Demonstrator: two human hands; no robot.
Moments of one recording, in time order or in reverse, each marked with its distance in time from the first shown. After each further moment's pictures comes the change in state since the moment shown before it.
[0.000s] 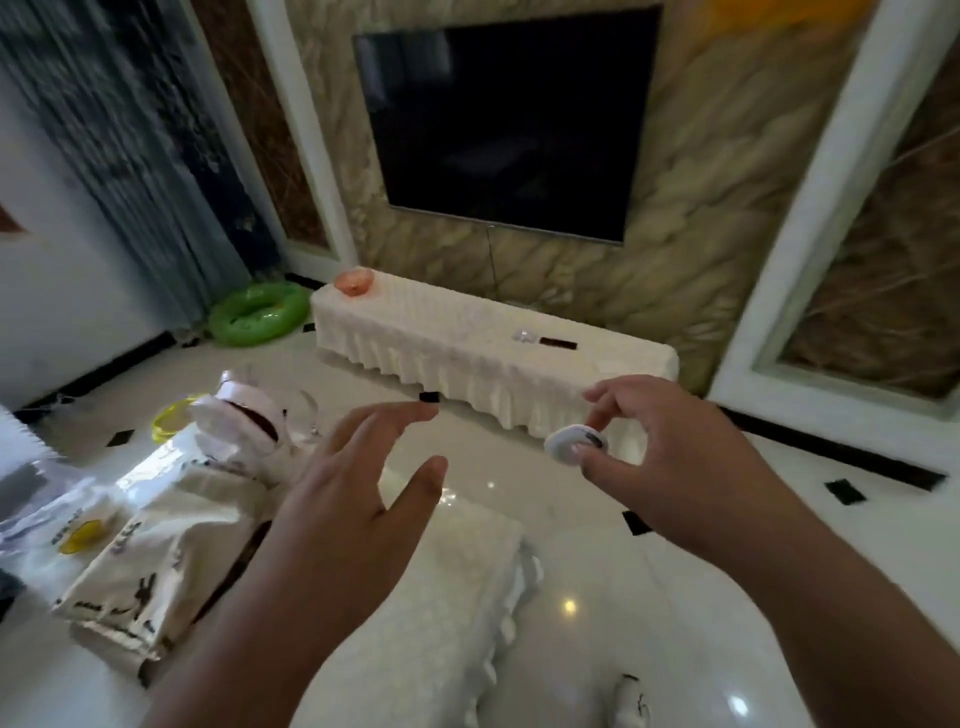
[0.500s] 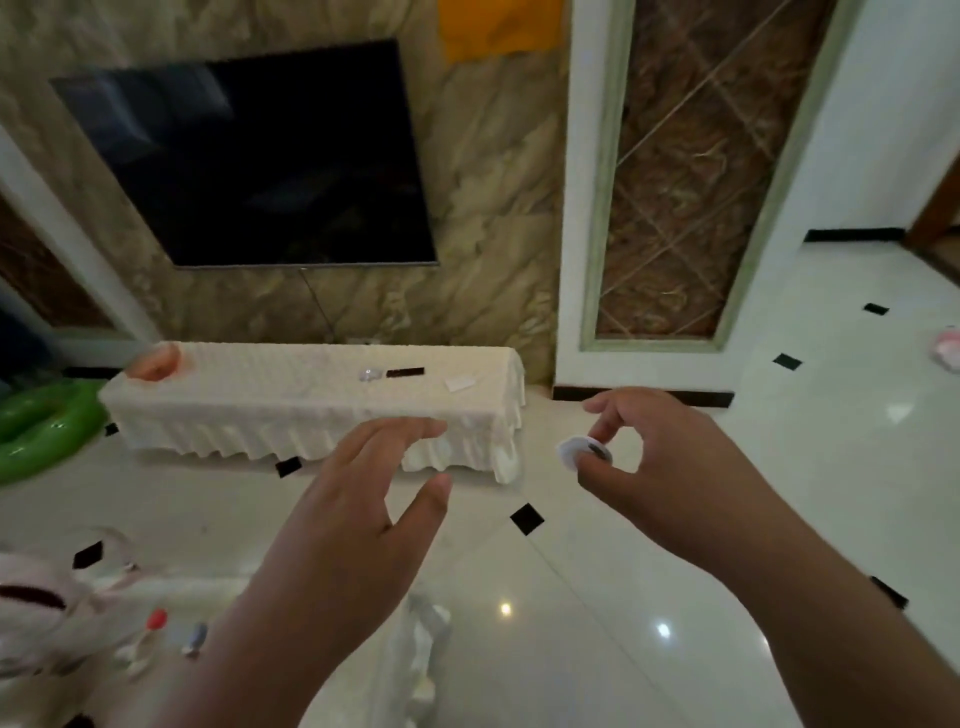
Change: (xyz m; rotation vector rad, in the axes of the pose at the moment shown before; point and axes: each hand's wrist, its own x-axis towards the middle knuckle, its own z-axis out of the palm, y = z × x) left_hand 0.094 0.120 0.134 -0.068 -0.267 0.326; right_hand -0.041 0.133 -0.107 -0.066 0.220 0.378
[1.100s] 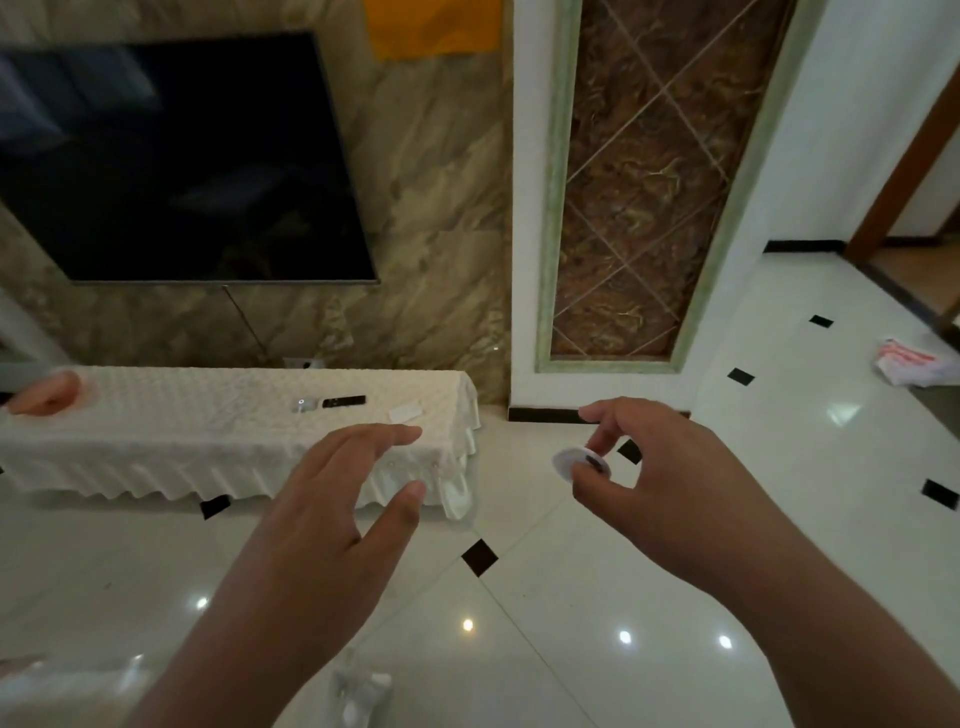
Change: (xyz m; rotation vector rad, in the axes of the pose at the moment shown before) left_hand 0.153 0.018 0.083 -0.075 -0.034 0.018; right_hand 0.122 0.096 -0.045 -0.006 0.001 0.127
